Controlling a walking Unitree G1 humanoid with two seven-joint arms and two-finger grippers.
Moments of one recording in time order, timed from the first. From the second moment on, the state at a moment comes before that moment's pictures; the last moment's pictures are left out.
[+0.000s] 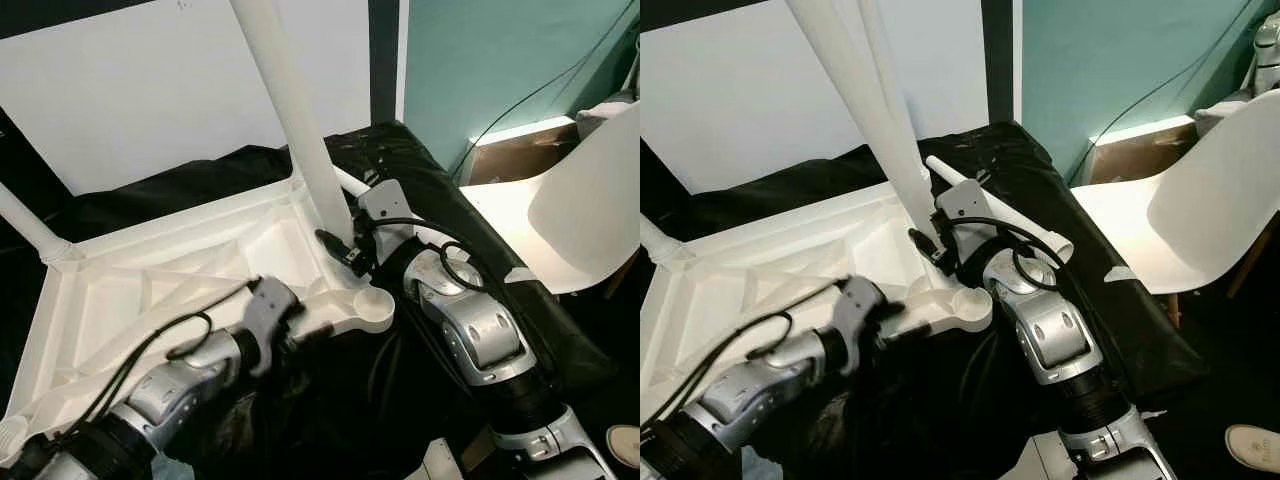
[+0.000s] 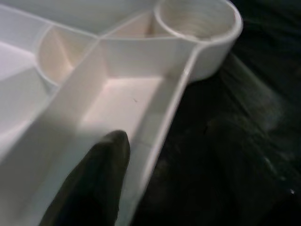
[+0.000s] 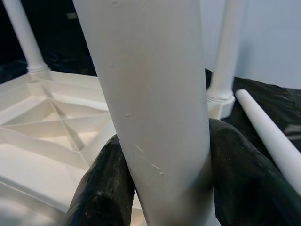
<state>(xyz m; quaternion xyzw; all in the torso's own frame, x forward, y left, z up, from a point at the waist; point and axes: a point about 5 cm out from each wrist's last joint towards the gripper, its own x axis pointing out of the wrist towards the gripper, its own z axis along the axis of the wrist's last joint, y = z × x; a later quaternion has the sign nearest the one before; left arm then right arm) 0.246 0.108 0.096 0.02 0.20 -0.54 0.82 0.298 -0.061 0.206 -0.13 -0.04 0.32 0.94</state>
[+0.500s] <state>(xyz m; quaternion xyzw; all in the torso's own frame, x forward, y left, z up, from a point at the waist) 0.241 0.100 0.103 -0.02 0.17 -0.67 0.72 0.299 -0.062 0.205 -0.13 -0.04 0.32 0.94</state>
